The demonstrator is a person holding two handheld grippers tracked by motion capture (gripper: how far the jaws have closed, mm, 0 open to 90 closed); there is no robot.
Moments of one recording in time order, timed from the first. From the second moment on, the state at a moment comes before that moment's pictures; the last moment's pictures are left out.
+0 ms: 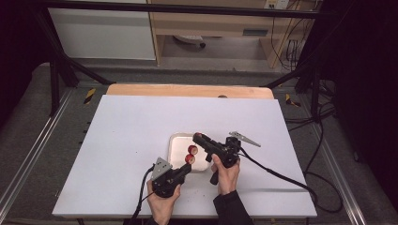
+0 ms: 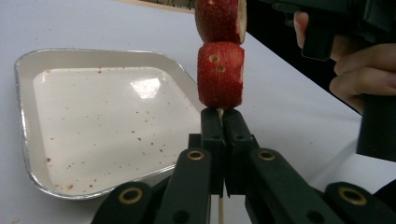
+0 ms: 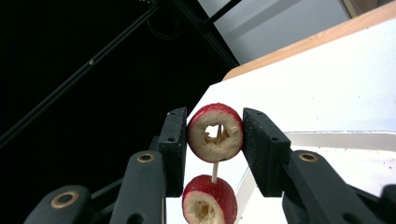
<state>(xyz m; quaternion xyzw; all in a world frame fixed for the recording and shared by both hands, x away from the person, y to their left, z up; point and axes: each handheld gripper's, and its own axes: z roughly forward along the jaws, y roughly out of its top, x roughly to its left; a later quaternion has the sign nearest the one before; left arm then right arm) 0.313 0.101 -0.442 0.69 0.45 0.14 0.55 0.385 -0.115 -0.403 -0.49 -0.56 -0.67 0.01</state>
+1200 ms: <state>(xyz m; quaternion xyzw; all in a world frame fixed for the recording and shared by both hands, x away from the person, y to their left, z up) 0.320 0.131 -0.433 0.74 0.43 0.15 0.50 0.394 -0.168 -0.410 -0.39 -0.79 -0.47 -0.10</state>
